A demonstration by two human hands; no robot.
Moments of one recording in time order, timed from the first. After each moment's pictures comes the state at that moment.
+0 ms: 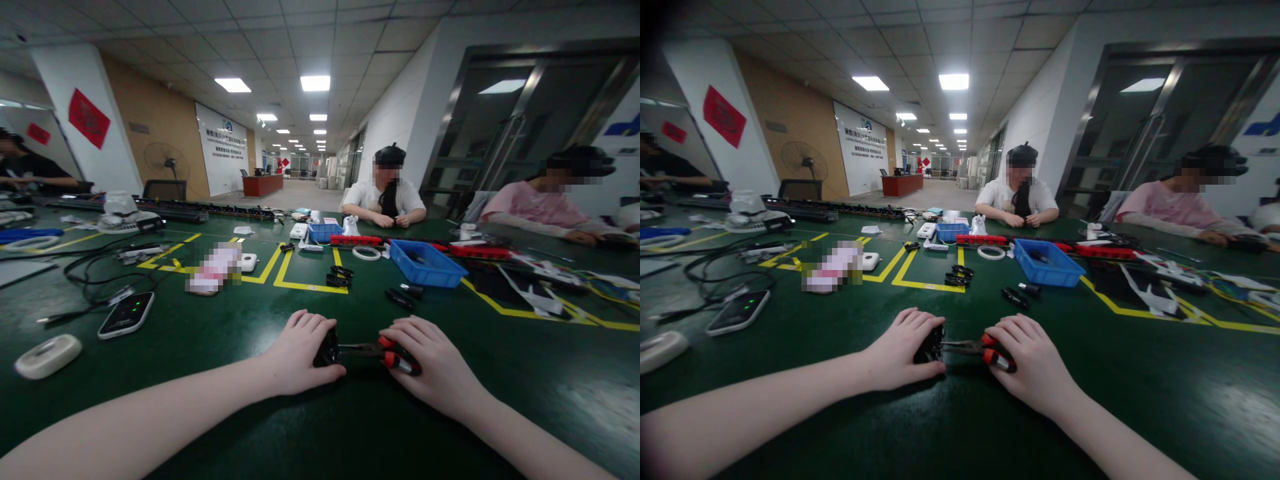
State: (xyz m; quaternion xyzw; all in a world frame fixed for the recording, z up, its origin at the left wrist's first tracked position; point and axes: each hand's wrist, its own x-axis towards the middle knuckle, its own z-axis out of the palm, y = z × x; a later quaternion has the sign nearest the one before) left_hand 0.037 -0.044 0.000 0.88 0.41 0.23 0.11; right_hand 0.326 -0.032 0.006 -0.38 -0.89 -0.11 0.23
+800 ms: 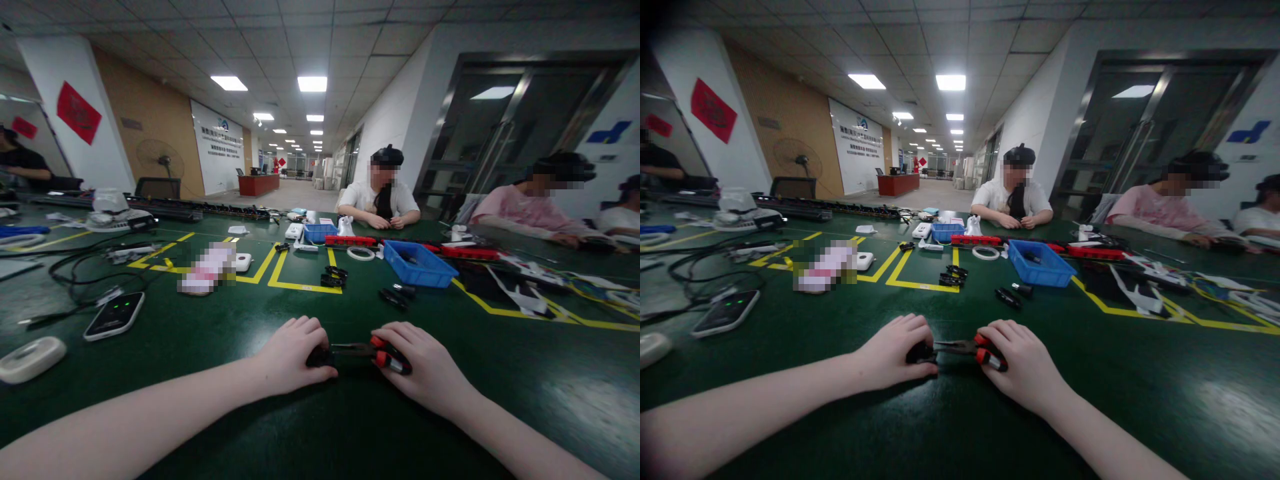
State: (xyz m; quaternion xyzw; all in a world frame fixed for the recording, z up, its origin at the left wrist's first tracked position) left_hand 0.039 -0.044 0.005 0.89 0.40 0.19 0.12; right_hand 0.322 -0.037 0.010 -0.41 -0.89 -0.05 0.20
